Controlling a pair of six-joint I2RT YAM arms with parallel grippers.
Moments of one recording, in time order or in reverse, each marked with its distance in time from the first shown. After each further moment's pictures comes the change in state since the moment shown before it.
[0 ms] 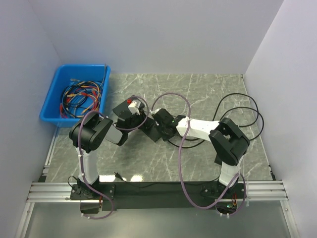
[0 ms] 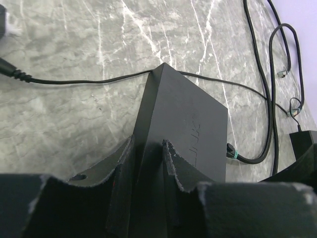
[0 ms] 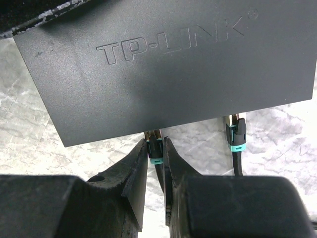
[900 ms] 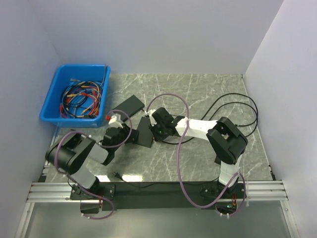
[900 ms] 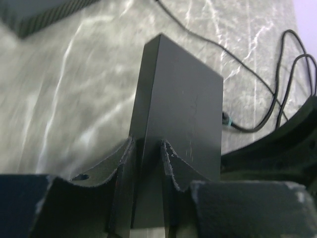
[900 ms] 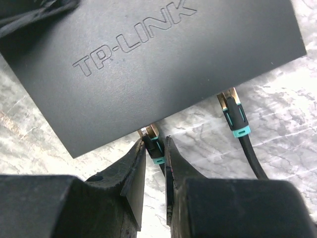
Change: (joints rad) left arm 0.012 -0.352 -0.415 0.016 -0.286 -0.167; right arm -0.003 0.031 -0.002 0.132 -0.251 -0.077
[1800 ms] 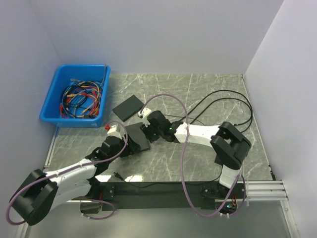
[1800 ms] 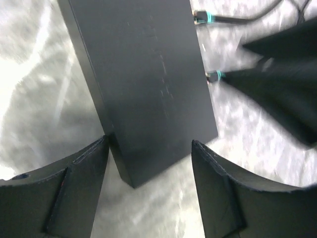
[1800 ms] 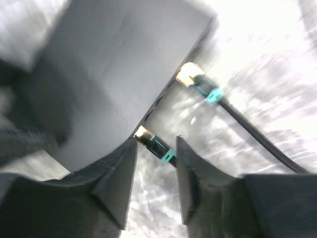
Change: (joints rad) left arm -0.164 -0.625 -0.066 -0.763 -0.137 -0.039; right arm 0.109 -0.060 -0.044 0.169 0.122 -0.043
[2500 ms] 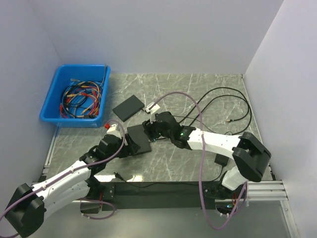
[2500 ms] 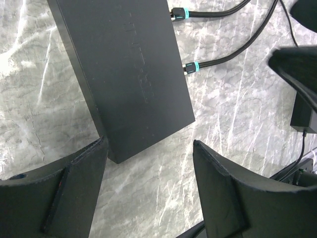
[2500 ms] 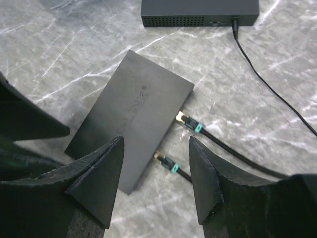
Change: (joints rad) left arm -0.023 -0.190 0.098 -0.320 0.056 -0.008; right arm 0.031 -0.242 -0.137 0.178 0.097 0.071
